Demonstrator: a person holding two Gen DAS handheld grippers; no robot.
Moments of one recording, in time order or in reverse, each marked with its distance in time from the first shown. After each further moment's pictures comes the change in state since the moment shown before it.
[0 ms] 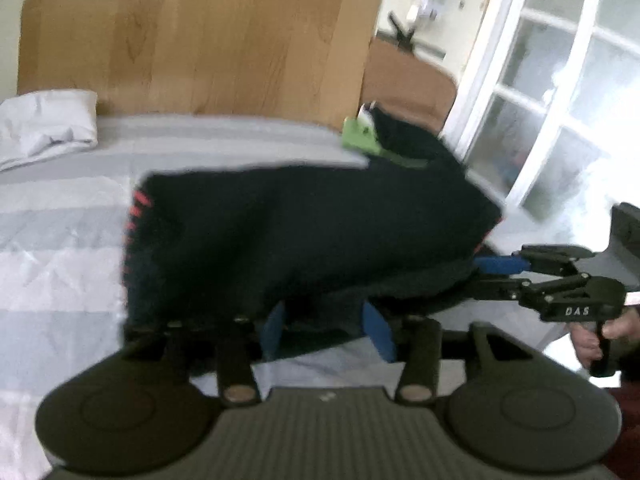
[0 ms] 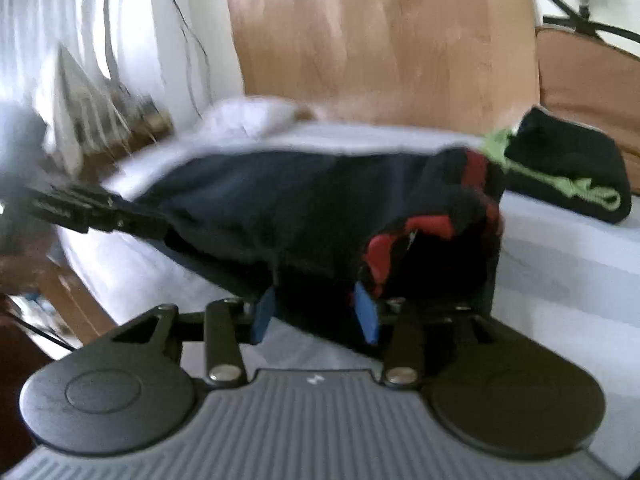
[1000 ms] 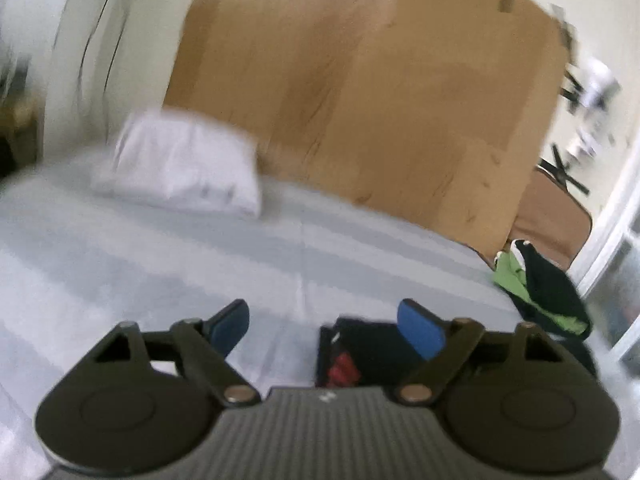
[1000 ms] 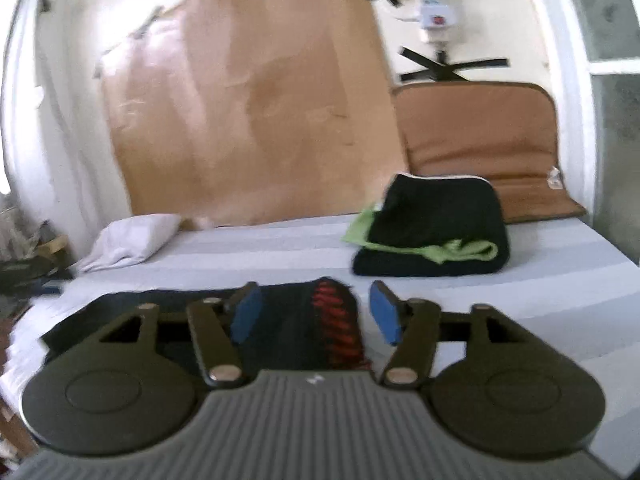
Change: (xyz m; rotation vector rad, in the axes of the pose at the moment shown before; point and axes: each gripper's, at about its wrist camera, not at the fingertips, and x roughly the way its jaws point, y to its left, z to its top) left arm 0.009 0.095 0.049 -0.354 -0.196 0.285; right arm 0.007 -0.051 0.039 0.218 -0.235 -0.337
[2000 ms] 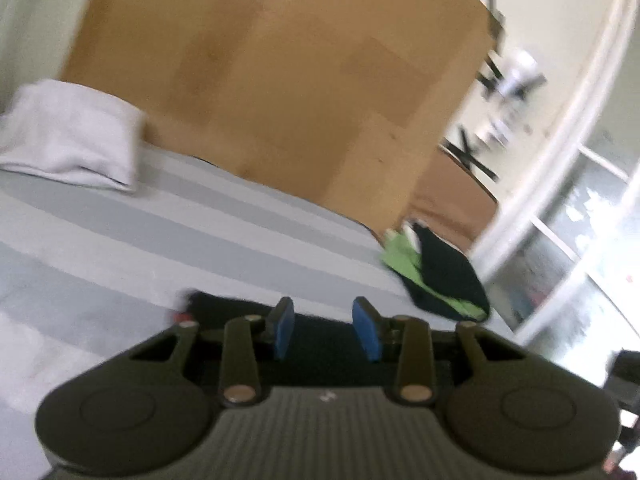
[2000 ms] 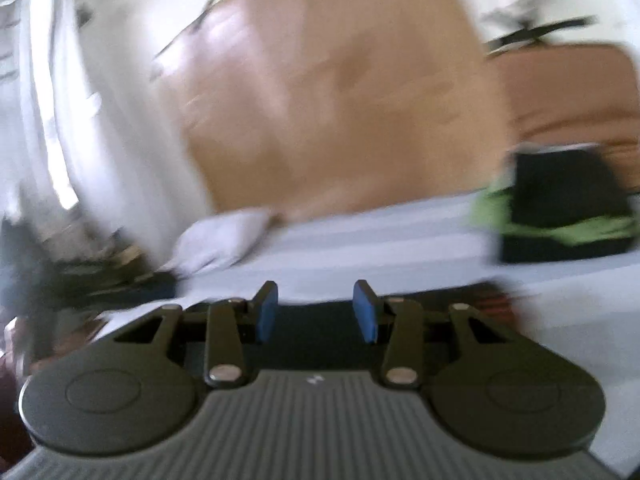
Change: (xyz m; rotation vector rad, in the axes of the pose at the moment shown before) left arm 0.017 -0.063 0.002 0.057 0.078 -0.307; right arm 0.058 0.076 -0.003 0.029 0.080 0.322
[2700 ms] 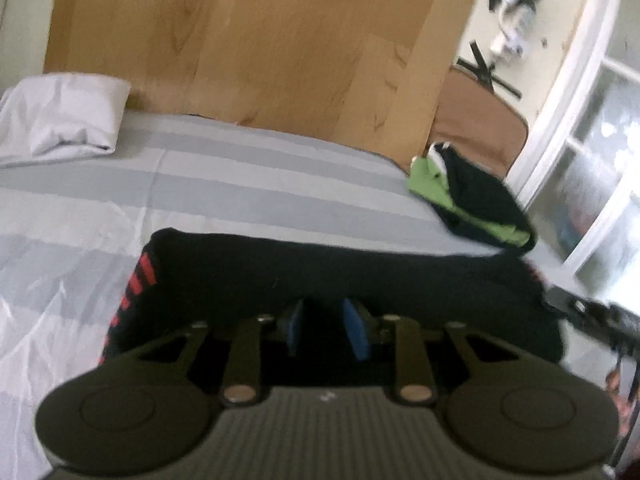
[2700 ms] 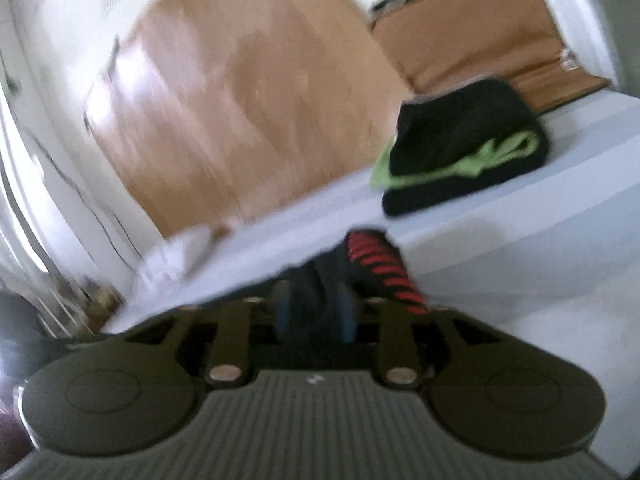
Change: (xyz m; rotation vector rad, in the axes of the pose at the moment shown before) left arm 0.038 -0.024 -0.025 0.093 0.129 0.126; right arm -0.053 -0.098 -0.024 0.303 -0.086 -0.107
